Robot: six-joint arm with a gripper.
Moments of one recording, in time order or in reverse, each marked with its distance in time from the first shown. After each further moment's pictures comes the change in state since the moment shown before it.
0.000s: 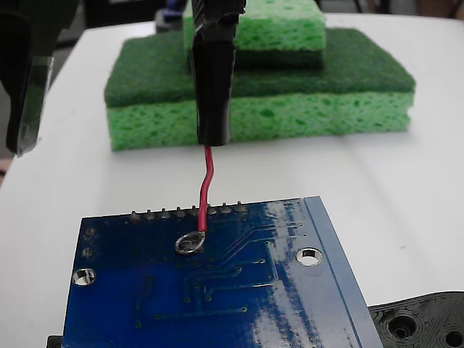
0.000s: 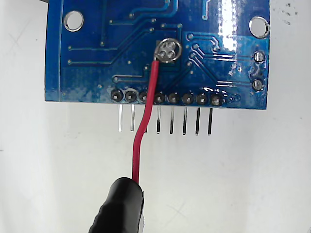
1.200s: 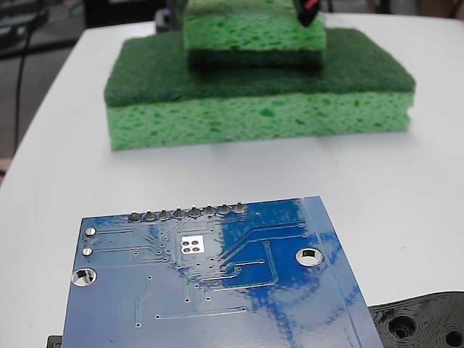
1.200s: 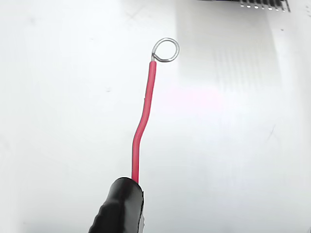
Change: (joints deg) arm -11.6 74.6 75.1 -32.8 3.4 12.0
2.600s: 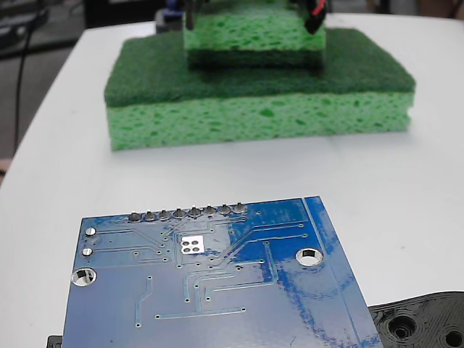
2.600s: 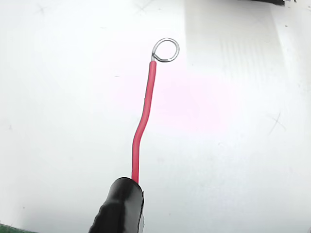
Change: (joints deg) arm -3.8 13.9 7.7 3.0 3.3 0.3
